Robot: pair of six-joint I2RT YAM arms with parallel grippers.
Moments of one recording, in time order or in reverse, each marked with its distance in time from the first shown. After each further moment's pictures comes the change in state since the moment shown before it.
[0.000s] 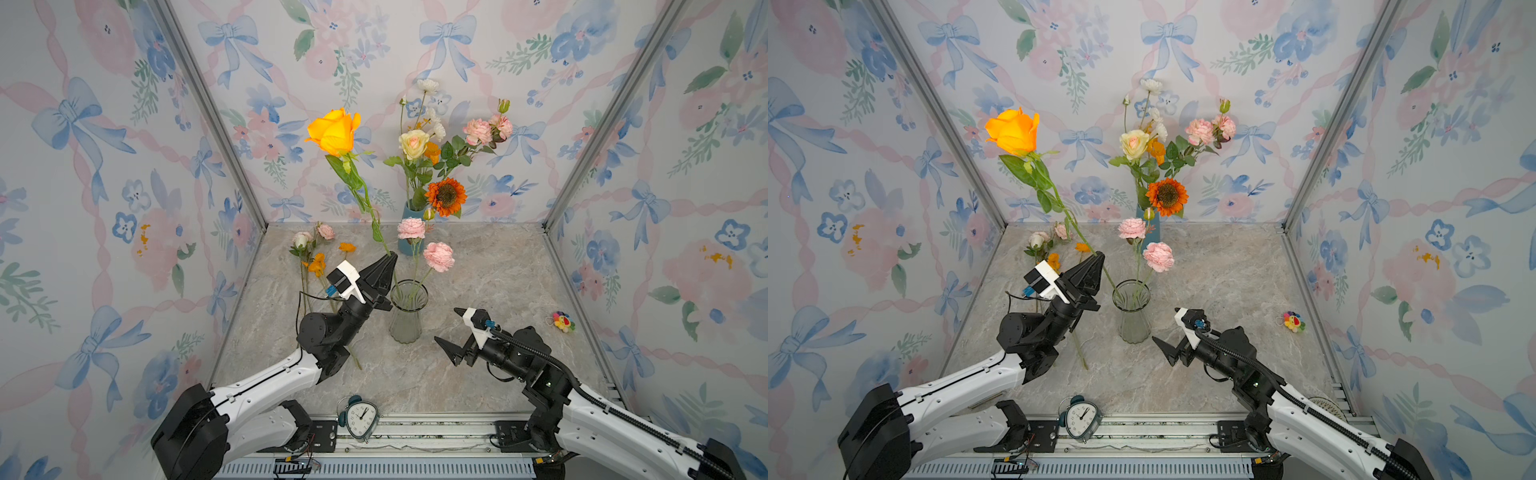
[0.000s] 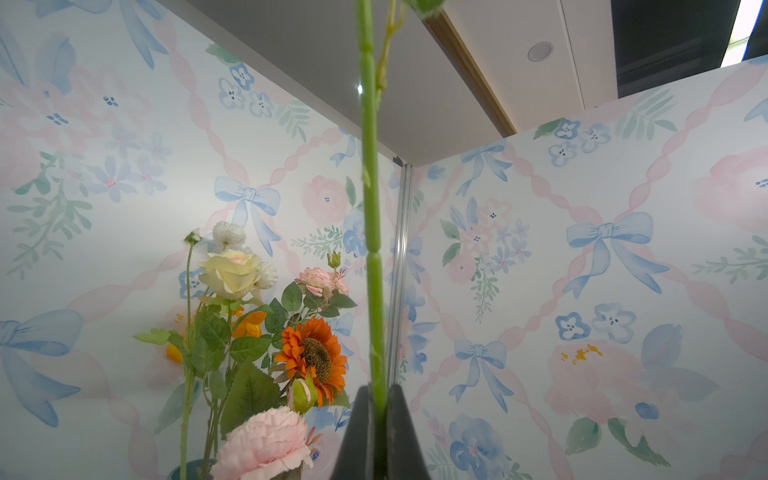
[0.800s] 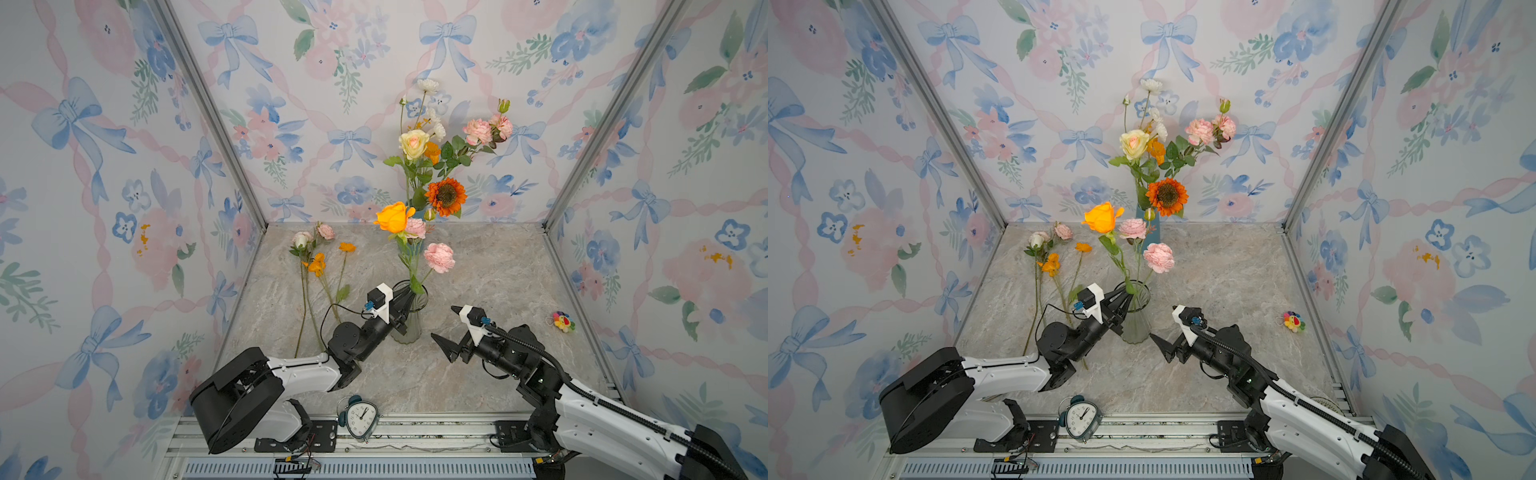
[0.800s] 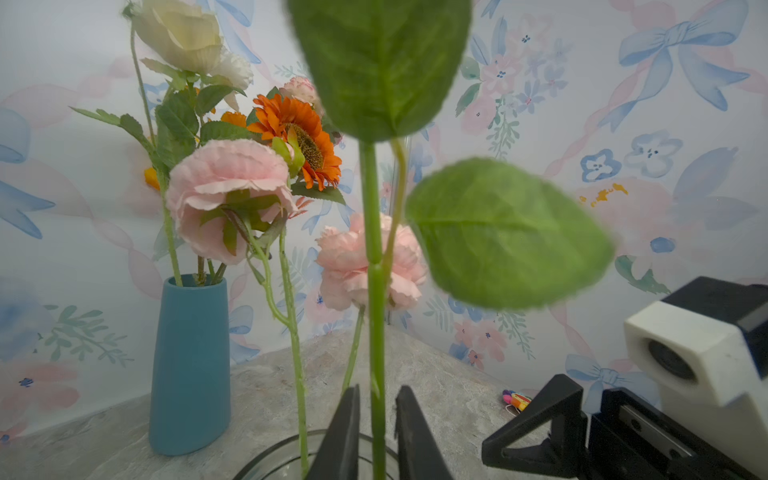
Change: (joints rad) left arm -0.079 0.239 -0.188 0.116 -0.061 0.028; right arm -0.005 0.085 -0.012 0.089 0.013 0.021
